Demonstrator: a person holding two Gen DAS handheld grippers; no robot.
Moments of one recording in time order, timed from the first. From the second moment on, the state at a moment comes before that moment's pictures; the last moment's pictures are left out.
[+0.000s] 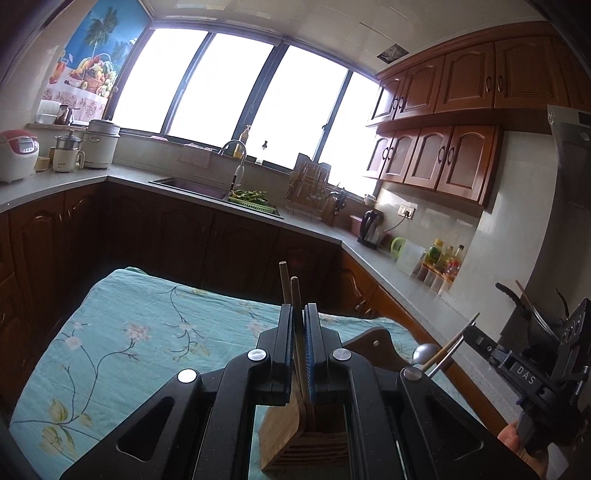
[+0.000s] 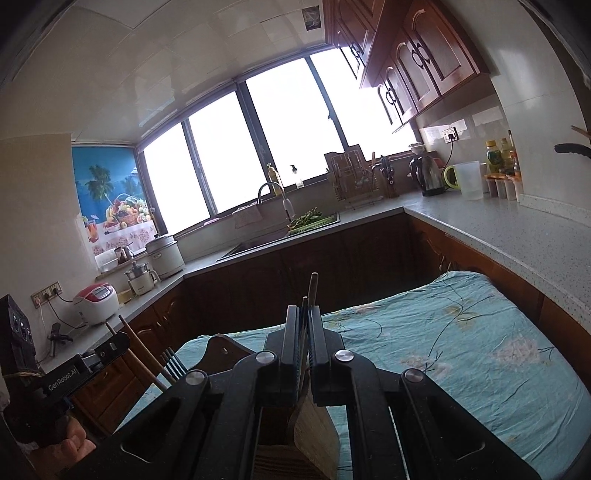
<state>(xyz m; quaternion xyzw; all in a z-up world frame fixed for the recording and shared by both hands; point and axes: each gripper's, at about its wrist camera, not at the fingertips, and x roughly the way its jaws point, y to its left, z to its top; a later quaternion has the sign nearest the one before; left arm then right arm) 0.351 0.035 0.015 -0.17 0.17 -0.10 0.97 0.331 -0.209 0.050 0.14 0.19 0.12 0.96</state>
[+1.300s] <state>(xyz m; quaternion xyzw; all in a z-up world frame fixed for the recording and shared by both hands) 0.239 0.070 0.039 -0.17 0.19 -0.09 0.96 0.241 -0.232 0.077 0.15 0.18 0.15 0.96</state>
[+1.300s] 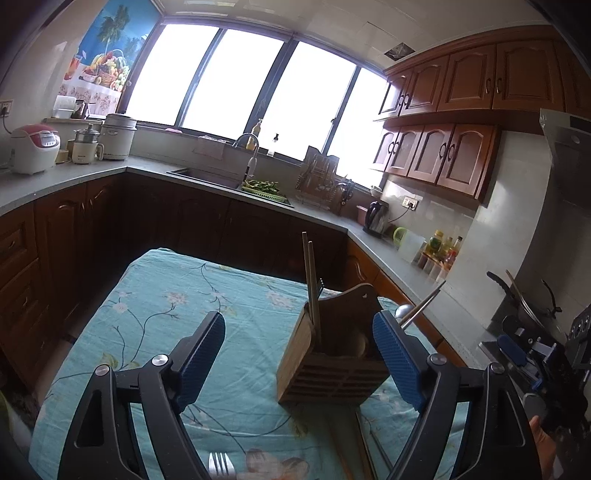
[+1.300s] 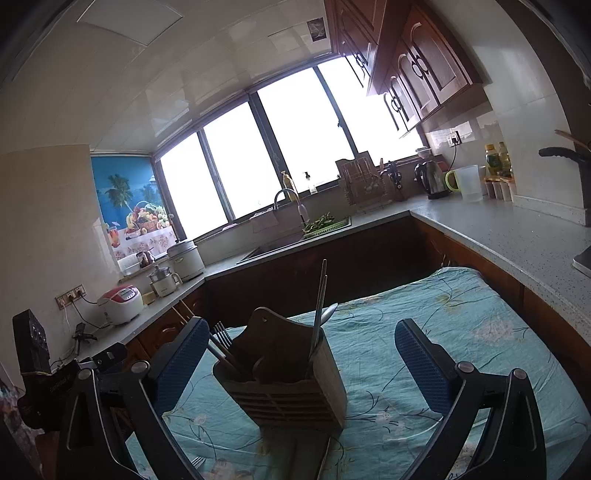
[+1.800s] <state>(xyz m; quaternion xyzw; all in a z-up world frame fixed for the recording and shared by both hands) 0.168 0.067 0.034 -0.15 0.23 -0.08 0.96 0.187 -0.237 0.053 0.14 0.23 0.16 0.95</state>
